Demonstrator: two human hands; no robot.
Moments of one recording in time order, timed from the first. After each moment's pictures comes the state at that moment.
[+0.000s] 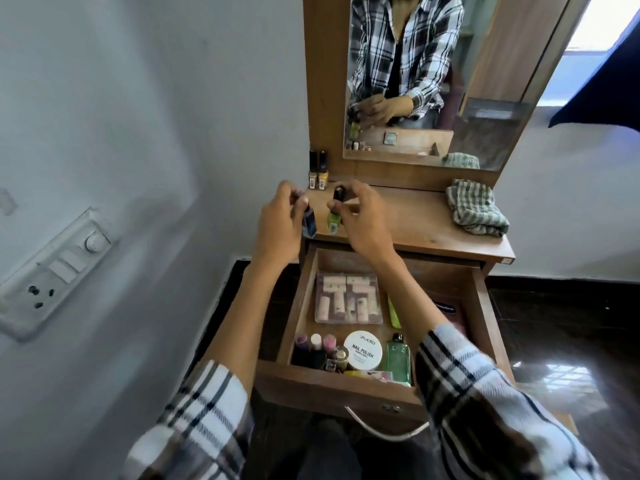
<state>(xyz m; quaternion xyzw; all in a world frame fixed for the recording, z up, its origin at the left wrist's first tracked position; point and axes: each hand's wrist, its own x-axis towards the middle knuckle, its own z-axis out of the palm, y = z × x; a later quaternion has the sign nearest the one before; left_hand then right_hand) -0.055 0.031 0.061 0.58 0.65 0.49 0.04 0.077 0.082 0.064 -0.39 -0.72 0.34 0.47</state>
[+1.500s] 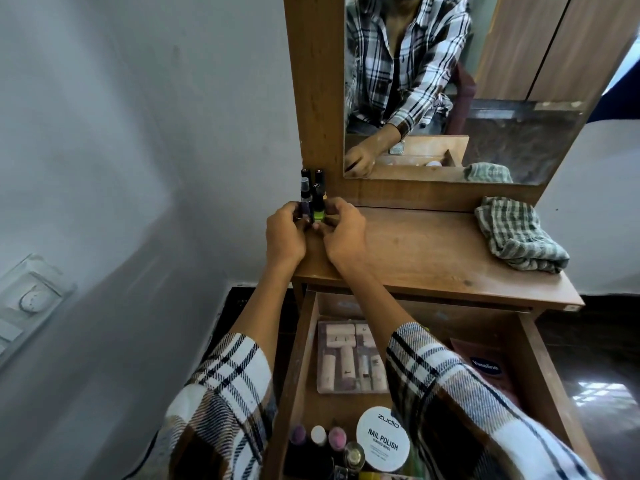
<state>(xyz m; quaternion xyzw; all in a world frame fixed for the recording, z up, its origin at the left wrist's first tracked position) -0.081 0.162 0.015 0.51 0.72 0.46 0.07 0.011 0.183 0.016 -0.49 -0.68 0.33 0.43</state>
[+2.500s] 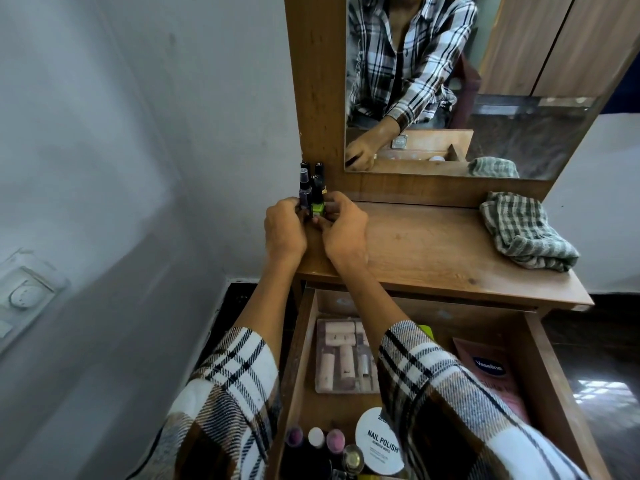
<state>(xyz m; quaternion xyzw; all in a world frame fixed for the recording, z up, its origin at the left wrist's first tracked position) -0.080 0.167 0.014 0.50 0.75 0.43 0.02 0.009 0.180 0.014 -0.48 -0.65 0.37 0.46</state>
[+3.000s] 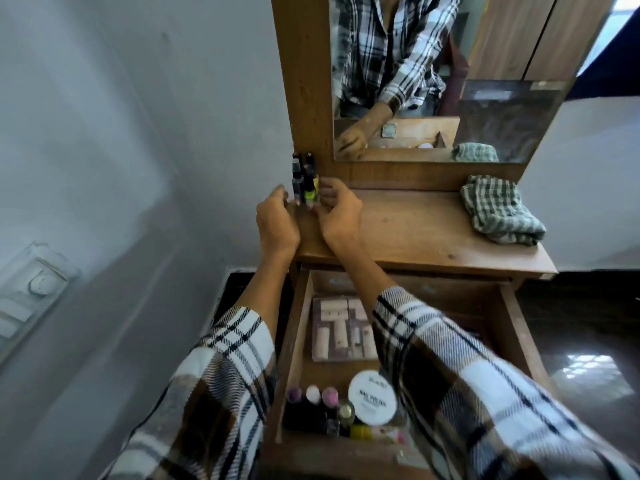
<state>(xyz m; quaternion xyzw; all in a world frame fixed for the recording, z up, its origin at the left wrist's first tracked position) -0.070 0.142 0.020 0.49 0.74 0.47 0.01 0.020 0.170 0.021 -0.45 -0.63 0.39 0.50</state>
